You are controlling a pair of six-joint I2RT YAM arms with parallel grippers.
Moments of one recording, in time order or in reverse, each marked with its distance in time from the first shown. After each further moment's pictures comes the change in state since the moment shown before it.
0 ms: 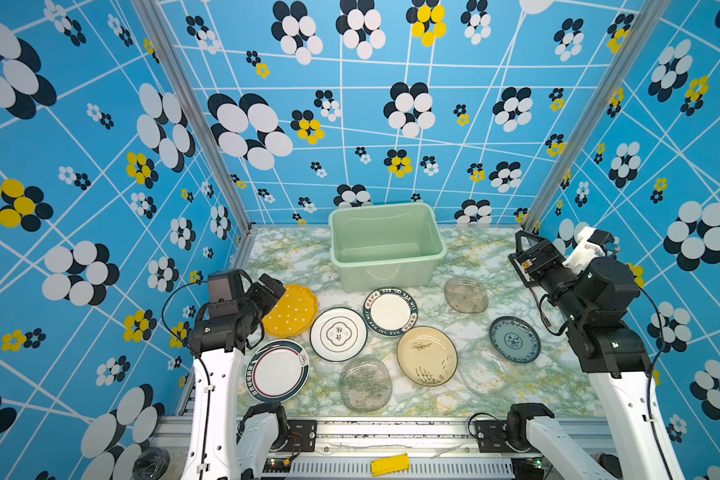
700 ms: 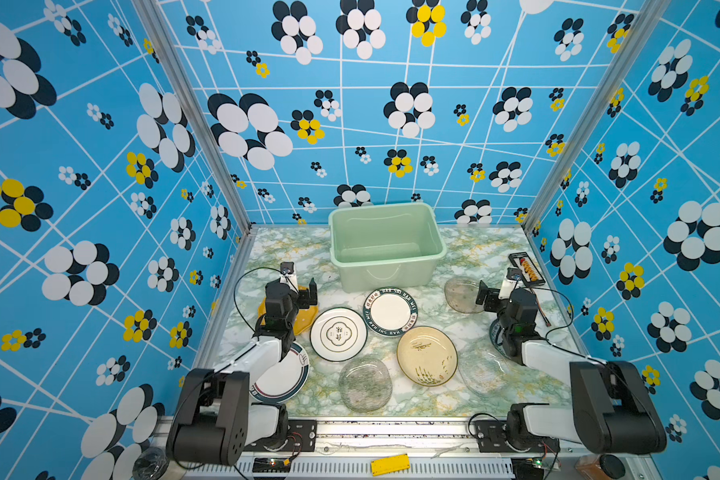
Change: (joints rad) left arm -0.299 0.277 -0.448 1.271 -0.348 0.806; right arm -0.038 0.386 -0.727 1.004 0.240 -0.721
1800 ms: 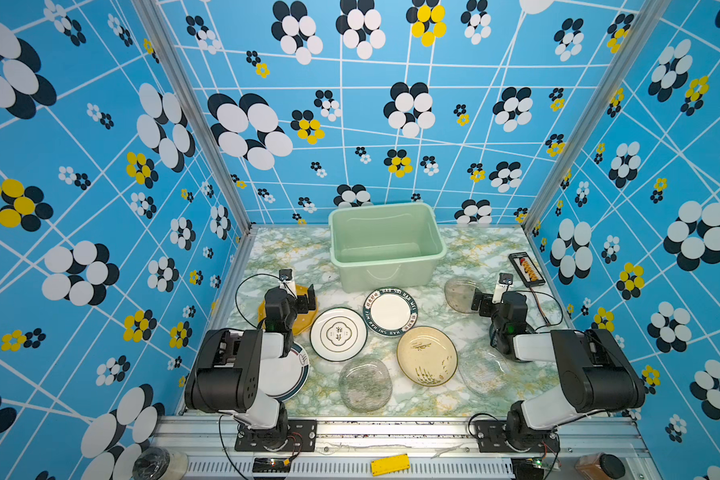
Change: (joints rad) left arm 0.081 0.356 -0.114 0.388 0.129 -0.007; right arm -0.004 0.317 -0.035 0.213 0.011 0.000
